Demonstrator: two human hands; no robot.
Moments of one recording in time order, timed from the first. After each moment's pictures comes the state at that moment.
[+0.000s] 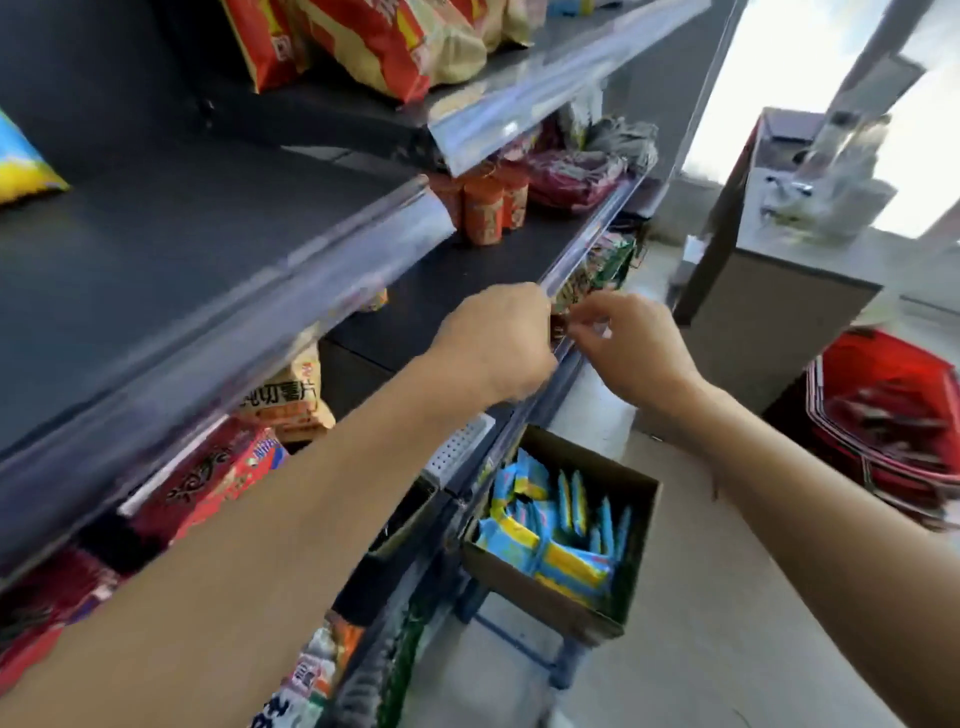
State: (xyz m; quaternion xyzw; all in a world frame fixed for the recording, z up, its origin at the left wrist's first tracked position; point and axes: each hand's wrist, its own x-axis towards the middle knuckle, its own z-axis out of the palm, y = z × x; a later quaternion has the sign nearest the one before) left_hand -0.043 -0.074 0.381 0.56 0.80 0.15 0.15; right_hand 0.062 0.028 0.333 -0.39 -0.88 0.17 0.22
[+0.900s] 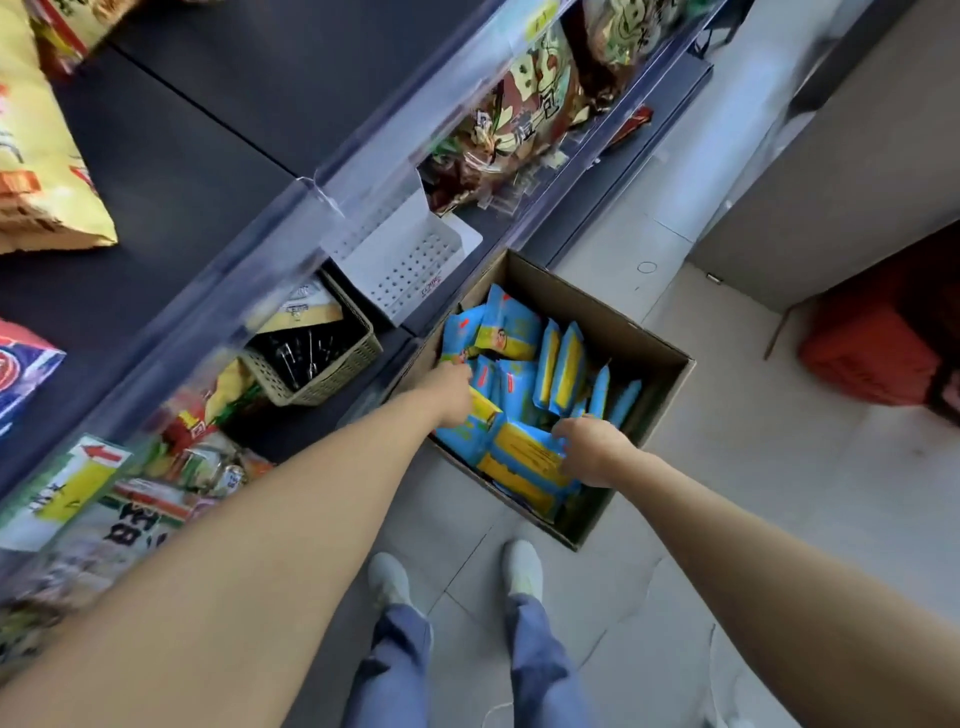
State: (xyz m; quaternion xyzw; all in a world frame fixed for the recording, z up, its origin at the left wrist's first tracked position) left_hand -0.028 0.010 -0.049 0.38 0.81 -0.11 0.44; right_hand 0.150 0.090 -0.058 -0.36 -0.80 0.30 -0.37
